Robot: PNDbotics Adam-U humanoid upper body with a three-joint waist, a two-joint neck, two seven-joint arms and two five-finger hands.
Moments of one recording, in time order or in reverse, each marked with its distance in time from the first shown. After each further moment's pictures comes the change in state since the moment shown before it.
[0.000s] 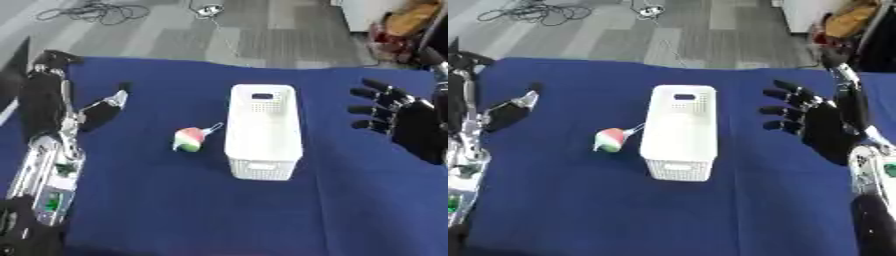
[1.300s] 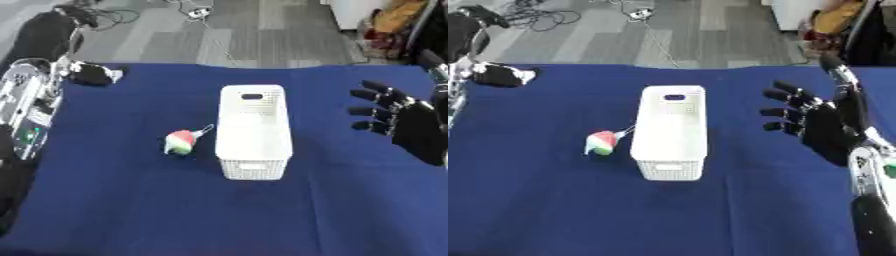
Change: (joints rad) left arm -0.299 0.234 -0.087 0.155 -0.100 -0.077 -0.474; right arm 0.008 0.001 -0.005 0.000 0.014 -0.001 0.001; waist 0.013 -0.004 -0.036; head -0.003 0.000
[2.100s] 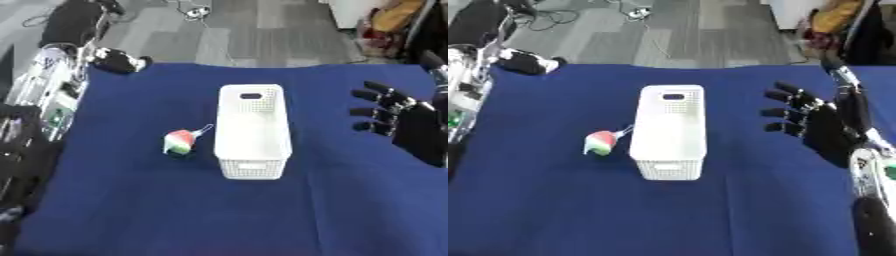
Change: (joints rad) left arm -0.112 -0.087 -0.056 0.147 0.018 -0.027 0.027; right arm -0.009 0.009 0.006 0.000 0.006 -0.001 0.001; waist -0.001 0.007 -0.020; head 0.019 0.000
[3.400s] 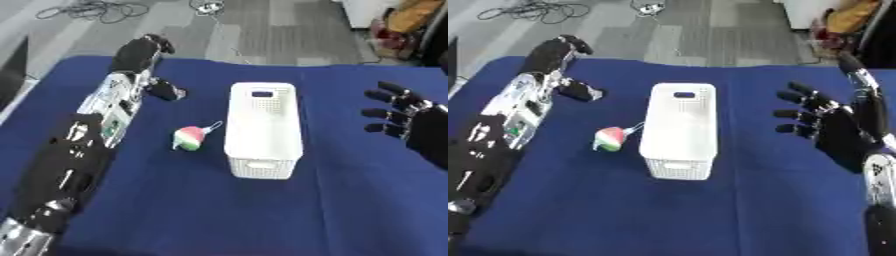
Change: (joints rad) left arm -0.003 -0.068 -0.055 0.166 0.074 -0.029 0.065; right arm -0.008 0.008 -0.001 0.000 0.003 0.001 -0.001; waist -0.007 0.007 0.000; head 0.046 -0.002
